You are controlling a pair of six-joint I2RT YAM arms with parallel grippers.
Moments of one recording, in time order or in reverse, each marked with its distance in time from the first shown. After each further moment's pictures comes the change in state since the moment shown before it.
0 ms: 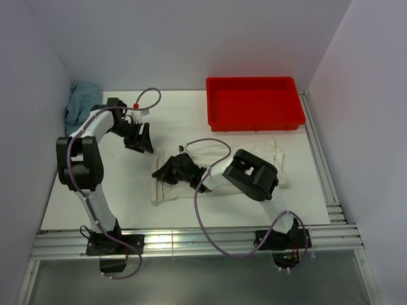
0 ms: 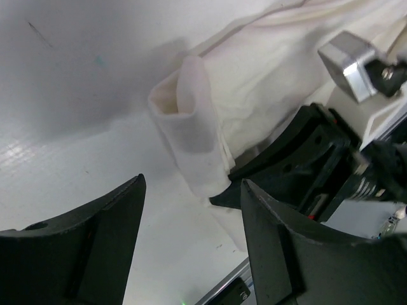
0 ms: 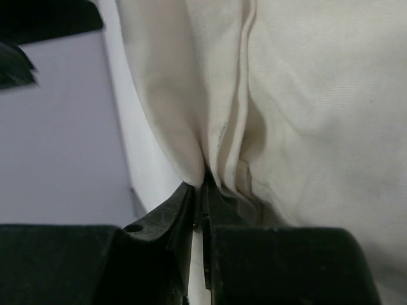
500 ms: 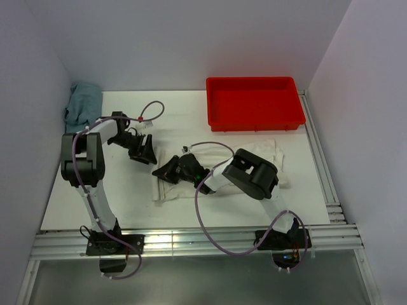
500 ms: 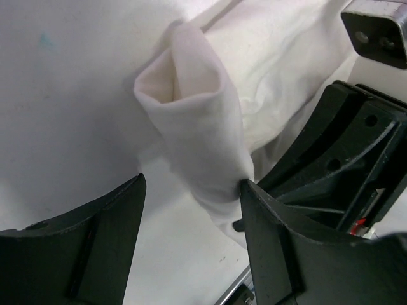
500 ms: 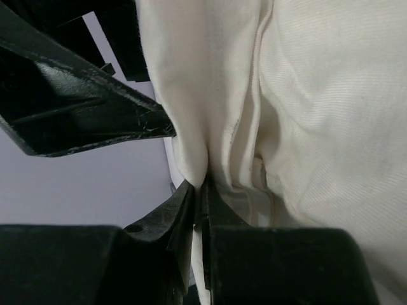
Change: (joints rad) left arm 0.015 0.045 -0.172 0.095 0.117 0.072; right arm -0.032 0.011 -0.087 0.224 -0.077 0.144
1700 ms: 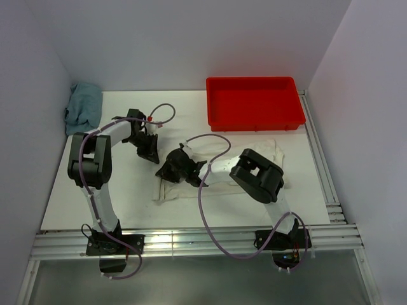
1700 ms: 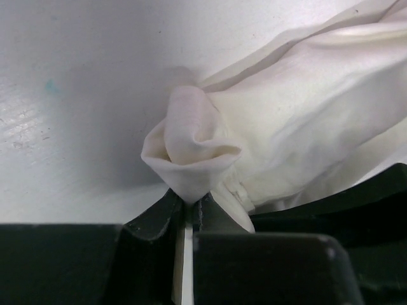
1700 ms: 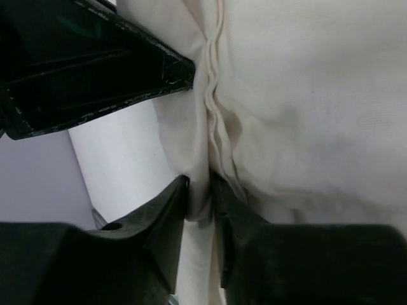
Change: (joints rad) left arm -0.145 0.000 -0.009 0.142 -0.257 -0.241; right arm 0.033 -0.074 0.169 -0.552 0.159 -0.162
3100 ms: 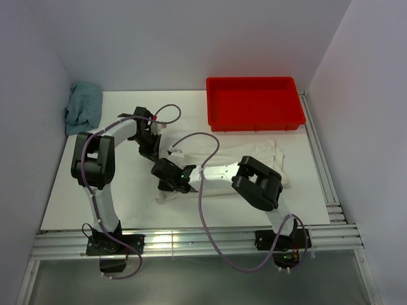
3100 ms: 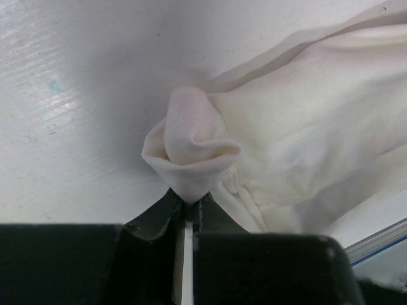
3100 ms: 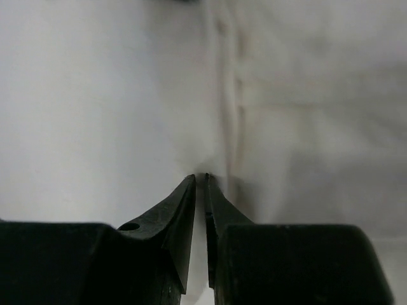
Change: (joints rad) left arm -0.064 0.004 0.057 -0.061 -0.151 -0.007; right arm 0.141 -0.026 0.214 -0.460 0.214 -0.202
